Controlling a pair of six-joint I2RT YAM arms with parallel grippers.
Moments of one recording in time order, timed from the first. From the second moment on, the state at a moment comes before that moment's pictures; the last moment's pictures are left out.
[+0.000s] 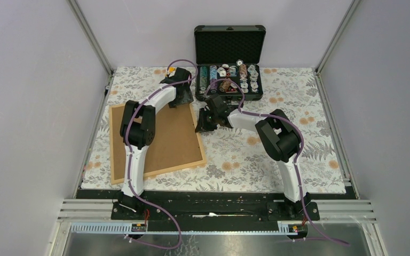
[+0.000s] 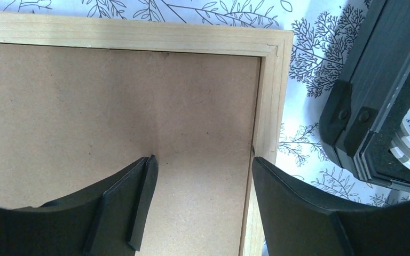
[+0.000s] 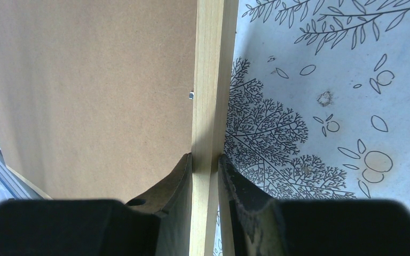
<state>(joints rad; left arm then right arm) -0.33 2.27 1.83 -0.60 -0.25 -0.59 0.67 2.16 1.44 -0.14 -0.28 0.60</state>
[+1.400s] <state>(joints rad) -0.33 2.26 1.80 -0.54 -0.28 -0.58 0.67 2.16 1.43 -0.13 -0.28 0.59</state>
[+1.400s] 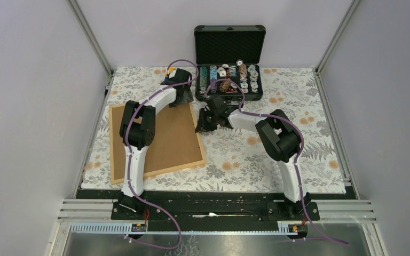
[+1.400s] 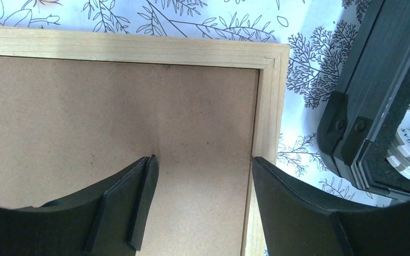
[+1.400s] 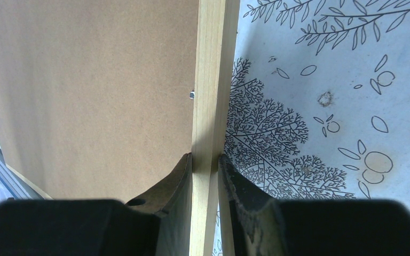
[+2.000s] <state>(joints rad) -0.33 2.22 1.72 -0.50 -0.29 -0.57 0.67 2.16 1.43 -0.13 -0.28 0.59</state>
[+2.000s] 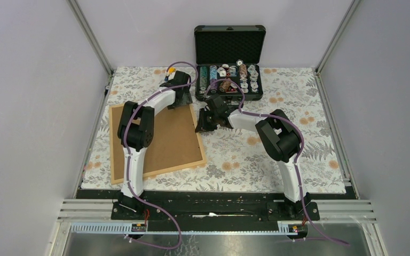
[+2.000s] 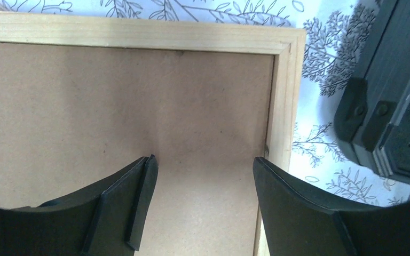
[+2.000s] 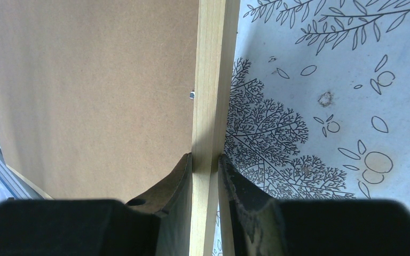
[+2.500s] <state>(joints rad) -0.32 2.19 1.67 -0.47 -0.25 -0.58 0.67 2.16 1.43 -0.13 -0.28 0.59</state>
